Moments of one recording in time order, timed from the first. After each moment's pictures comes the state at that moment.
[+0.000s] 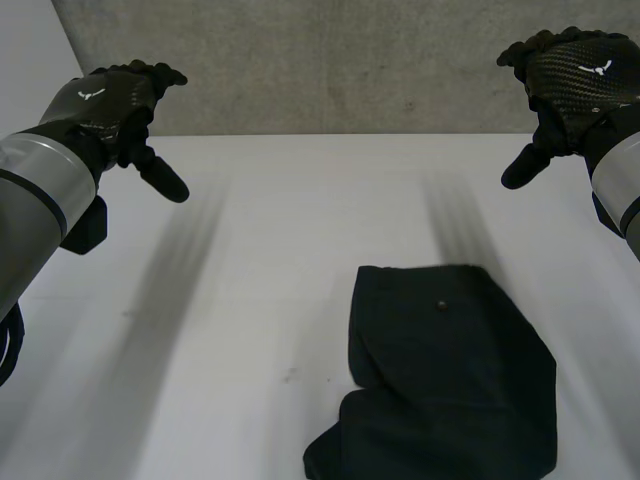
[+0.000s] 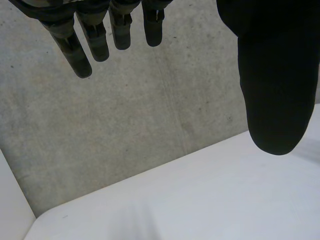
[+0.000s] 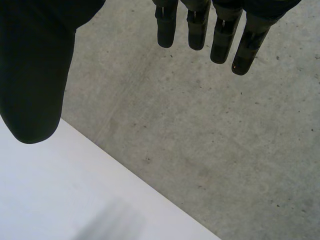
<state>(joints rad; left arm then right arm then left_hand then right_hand) 4.32 -1.67 -1.35 2.97 -1.62 3.15 1.93 -1.53 1.43 0.03 1.57 2.87 0.17 0.17 0.18 0.20 0.04 0.18 0.22 0.20 0.23 0.05</state>
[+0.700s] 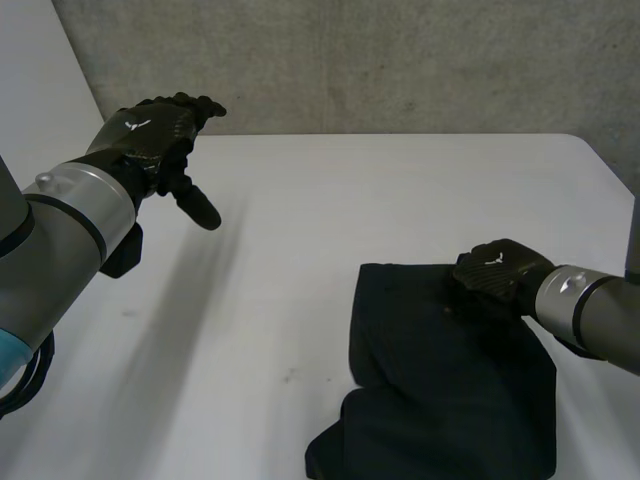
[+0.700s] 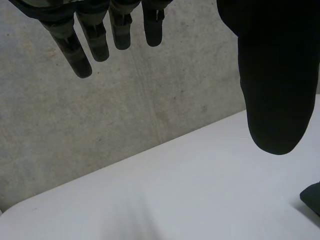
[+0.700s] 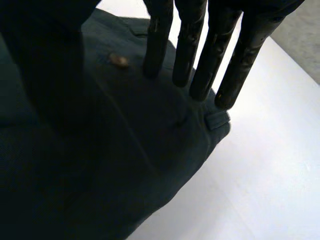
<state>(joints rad) 4.25 -1.72 -1.37 2.98 -1.62 3.15 1.84 -1.24 1.53 0.33 1.30 2.50 0.17 0.17 0.18 0.20 0.04 0.65 0.77 0.75 0.75 0.53</state>
